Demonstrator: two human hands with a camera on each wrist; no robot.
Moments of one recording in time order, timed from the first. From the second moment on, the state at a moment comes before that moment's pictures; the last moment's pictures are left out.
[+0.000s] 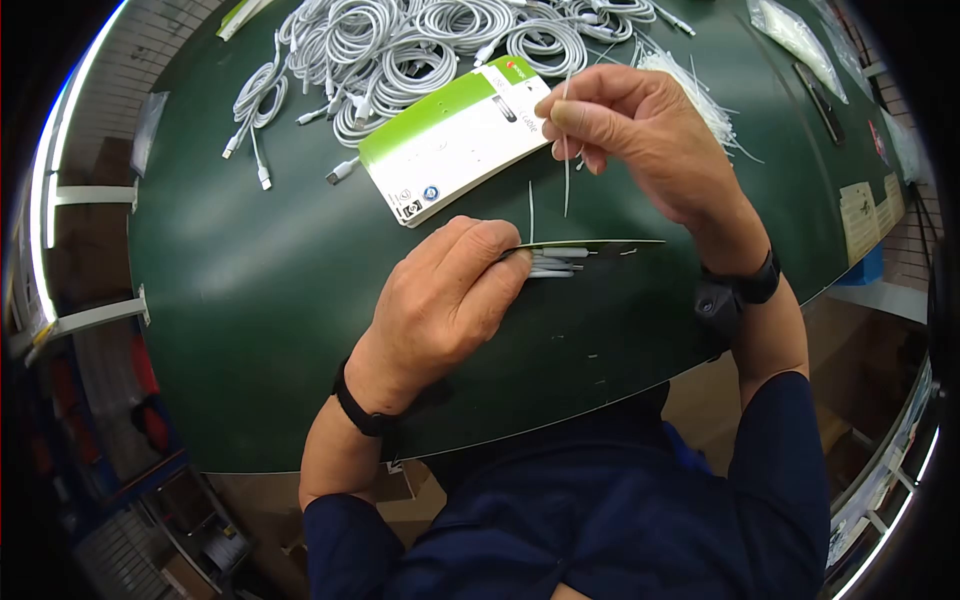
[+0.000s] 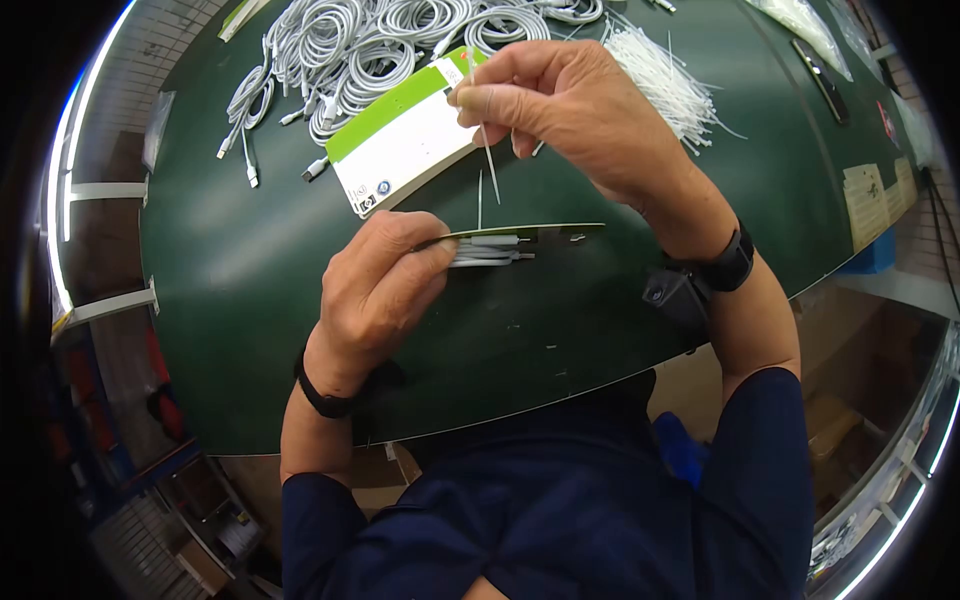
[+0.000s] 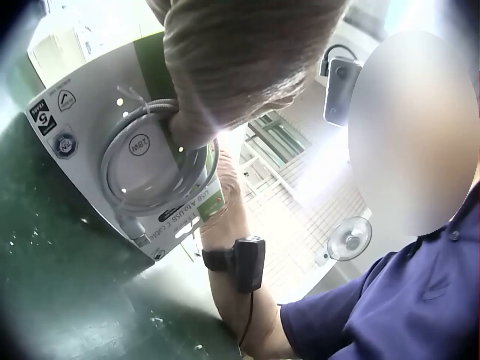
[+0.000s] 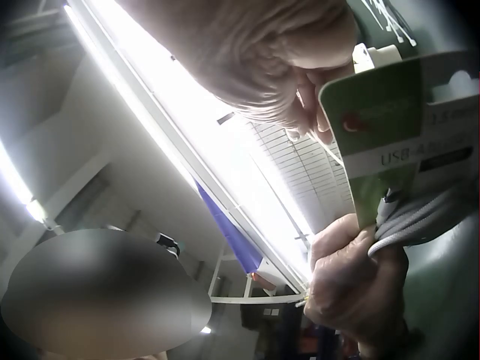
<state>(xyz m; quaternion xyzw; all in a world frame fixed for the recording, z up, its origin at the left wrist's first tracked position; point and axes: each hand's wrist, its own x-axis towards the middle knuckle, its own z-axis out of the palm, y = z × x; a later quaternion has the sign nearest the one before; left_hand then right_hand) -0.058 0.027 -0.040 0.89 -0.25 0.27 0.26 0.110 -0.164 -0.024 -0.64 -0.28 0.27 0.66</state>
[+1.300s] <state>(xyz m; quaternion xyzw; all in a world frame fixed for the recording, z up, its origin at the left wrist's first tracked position) -0.057 0.027 -0.042 0.89 -0.26 0.25 0.26 0.087 -0.154 -0.070 -0.67 -0.26 0.33 0.61</state>
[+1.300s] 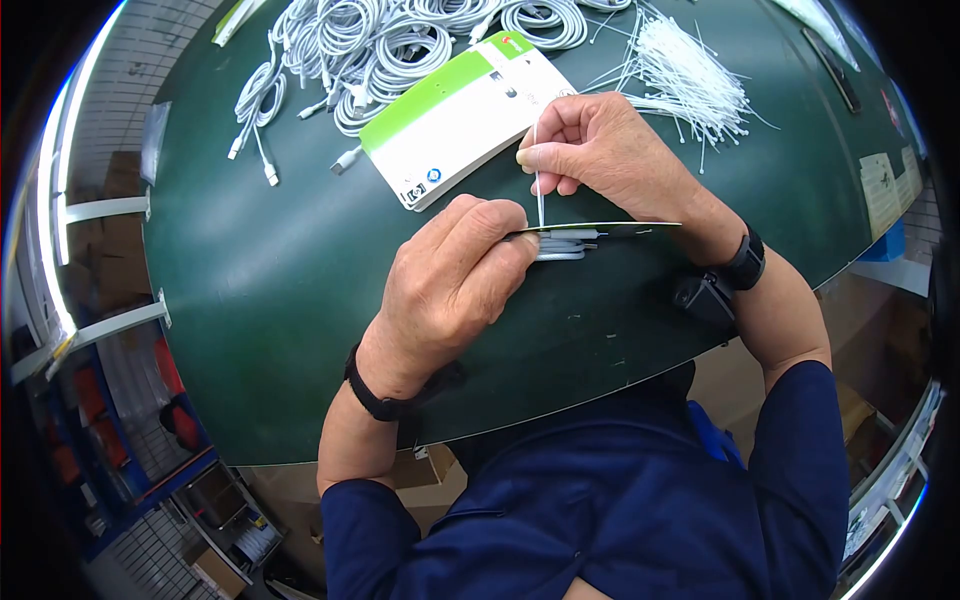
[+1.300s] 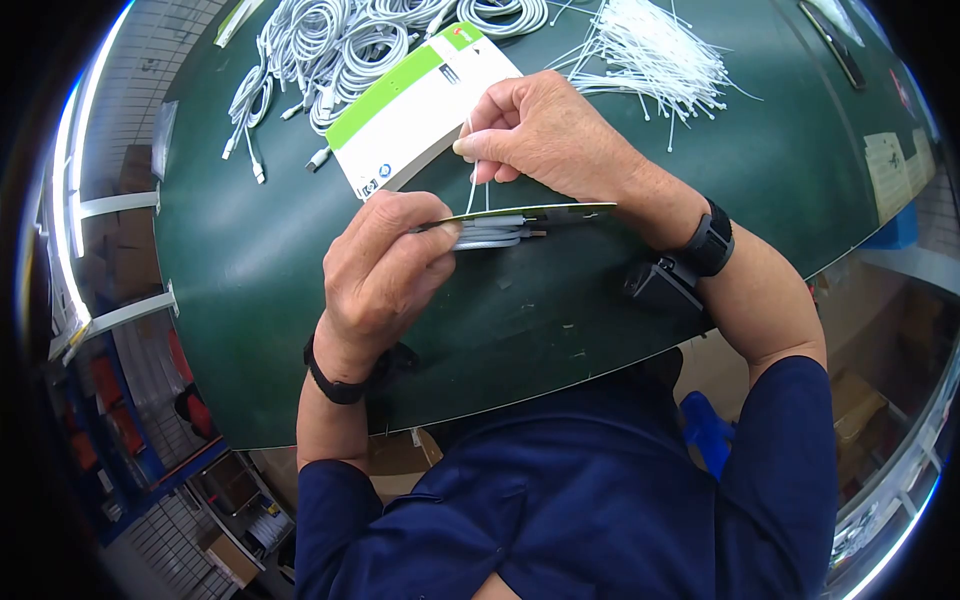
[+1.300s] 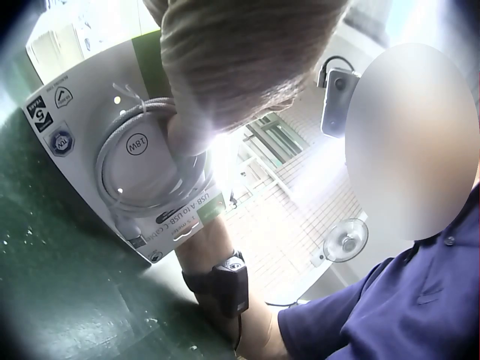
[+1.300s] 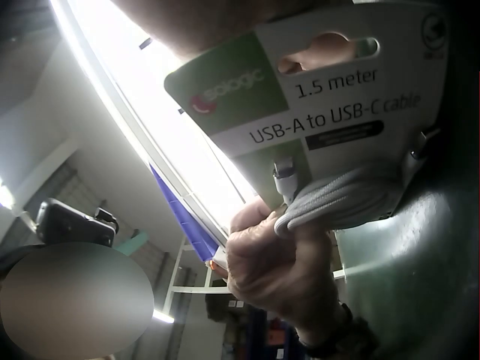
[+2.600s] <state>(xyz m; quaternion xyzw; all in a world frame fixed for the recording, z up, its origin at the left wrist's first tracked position) -0.049 0.035 -0.040 0.88 -0.21 0.23 0.35 0.107 -0.165 -0.037 -0.65 -0.25 0.42 0.58</state>
